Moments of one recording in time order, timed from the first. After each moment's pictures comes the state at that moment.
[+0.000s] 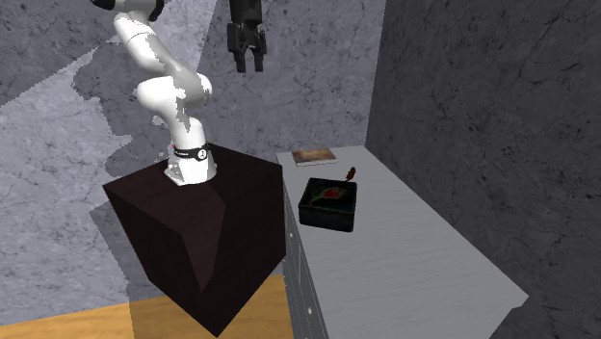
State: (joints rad) arm 0.00 -0.74 0.07 -2.37 -0.04 1.68 -0.17
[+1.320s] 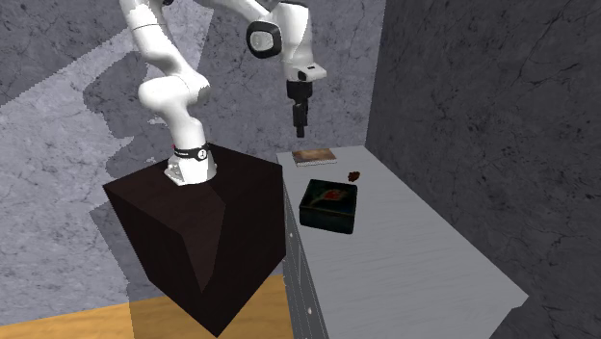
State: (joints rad) arm 0.13 -0.29 0.12 -2.50 0.13 2.27 -0.25
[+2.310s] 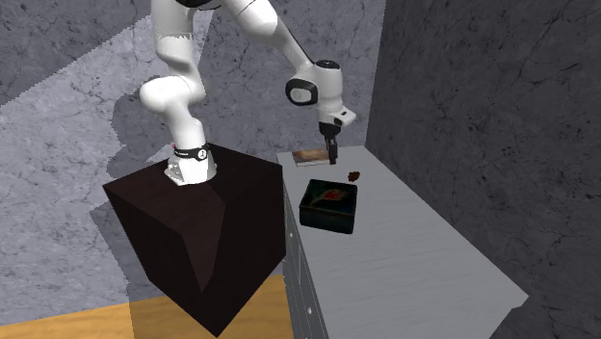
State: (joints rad) arm 0.24 0.22 0.22 -2.32 0.27 2.62 -0.36
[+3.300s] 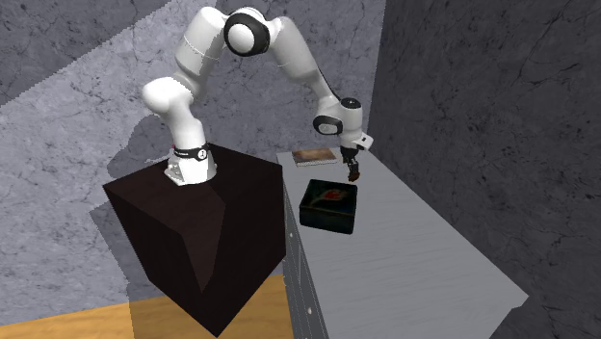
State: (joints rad) arm 0.34 0.73 0.30 -1.93 0.27 2.76 -0.43
